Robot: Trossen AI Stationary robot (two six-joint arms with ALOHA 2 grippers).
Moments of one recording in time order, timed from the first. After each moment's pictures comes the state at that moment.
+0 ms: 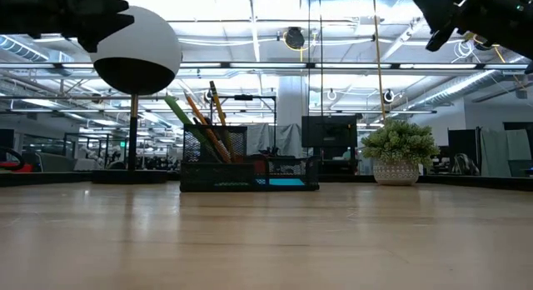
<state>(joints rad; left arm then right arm) -0.06 0.10 0.20 0.12 -0.29 0.10 -0.07 0.42 0.02 0.99 0.03 0.10</state>
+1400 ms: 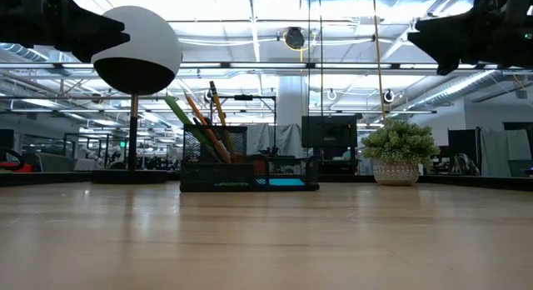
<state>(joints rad) -0.06 0.00 0.20 -0.09 -0.31 0.11 -0.07 0.00 0.02 0.27 0.08 -0.04</state>
